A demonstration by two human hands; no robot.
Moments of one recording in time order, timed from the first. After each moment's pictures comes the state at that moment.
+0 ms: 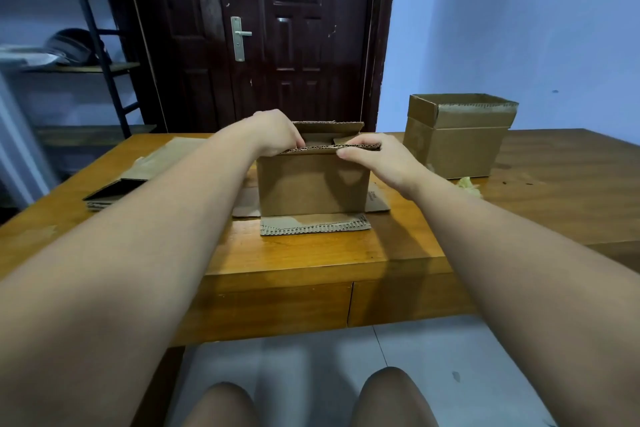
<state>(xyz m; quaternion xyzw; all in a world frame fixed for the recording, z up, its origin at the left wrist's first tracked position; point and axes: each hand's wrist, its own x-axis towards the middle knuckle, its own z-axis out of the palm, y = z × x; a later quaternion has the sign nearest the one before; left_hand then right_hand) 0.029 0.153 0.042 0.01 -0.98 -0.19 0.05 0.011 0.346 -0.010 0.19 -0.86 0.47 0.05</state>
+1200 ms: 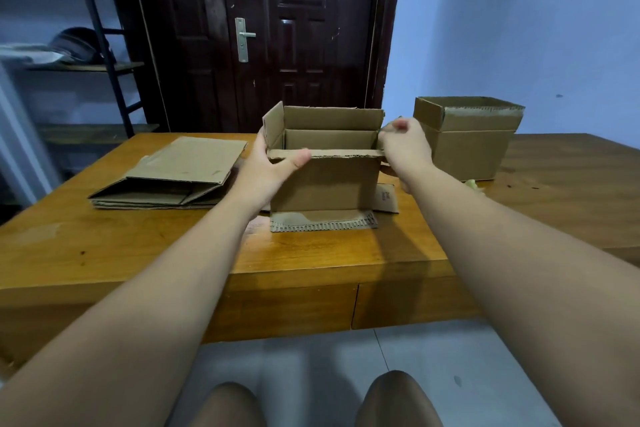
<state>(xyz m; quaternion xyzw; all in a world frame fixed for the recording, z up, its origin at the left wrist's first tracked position) 0.045 0.136 -0.035 -0.05 -0.77 -0.61 0.17 0.000 0.340 -0.001 -0.03 -0.80 0.58 0.16</state>
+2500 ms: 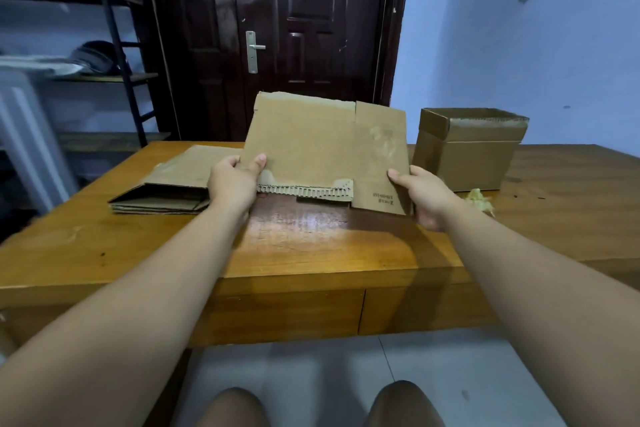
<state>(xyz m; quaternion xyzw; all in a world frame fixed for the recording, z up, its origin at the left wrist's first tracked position) 0.045 0.102 -0.037 0.16 -0.71 -0.63 0.26 0.006 0.371 -0.036 0.01 -0.73 0.68 -0.03</state>
